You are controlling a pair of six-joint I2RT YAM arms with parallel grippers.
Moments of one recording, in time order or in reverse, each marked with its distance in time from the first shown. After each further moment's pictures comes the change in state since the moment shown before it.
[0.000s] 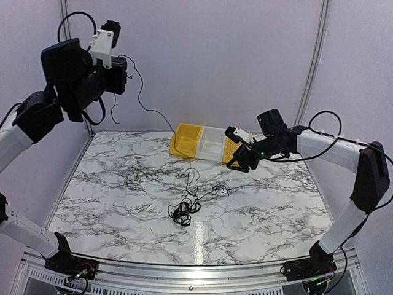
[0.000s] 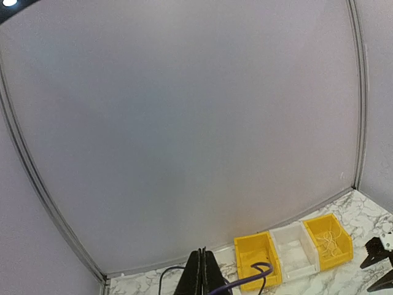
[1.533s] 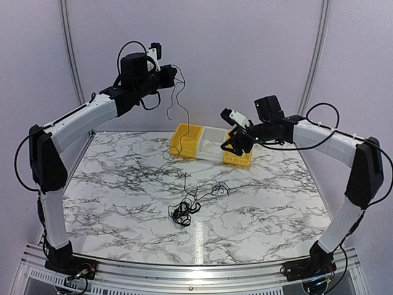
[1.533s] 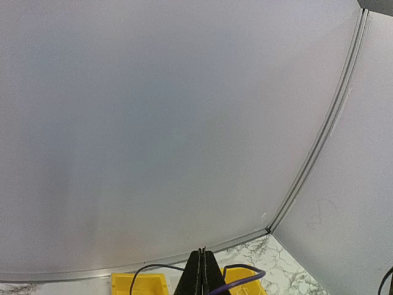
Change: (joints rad) left arm 0.365 0.699 0.398 0.260 0.661 -0.553; right arm 0.010 -0.001 0.072 0.066 0.069 -0.045
